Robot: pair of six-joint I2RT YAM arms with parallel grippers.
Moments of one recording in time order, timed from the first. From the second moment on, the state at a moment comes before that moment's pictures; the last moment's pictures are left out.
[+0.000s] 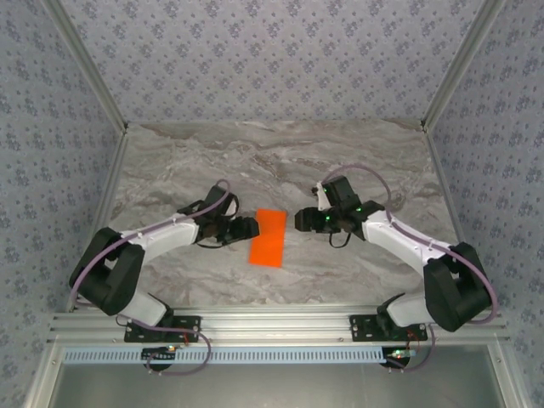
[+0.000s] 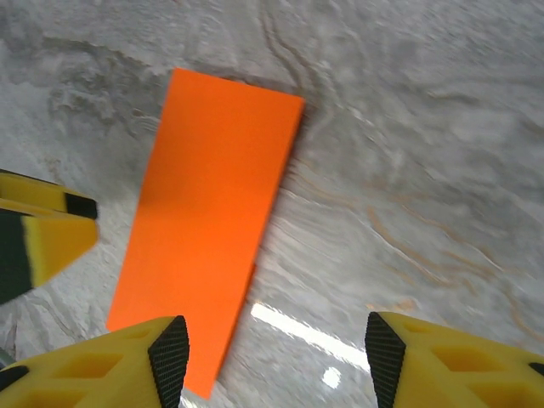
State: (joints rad) left arm -0.57 1.49 0.74 -0.25 0.36 -0.73; right arm 0.53 1.38 0.84 -0.38 -0.30 0.48
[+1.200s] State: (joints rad) left arm -0.56 1.60 0.71 -0.01 0.52 -0.83; right arm 1.28 1.38 0.61 -0.09 0.38 0.06
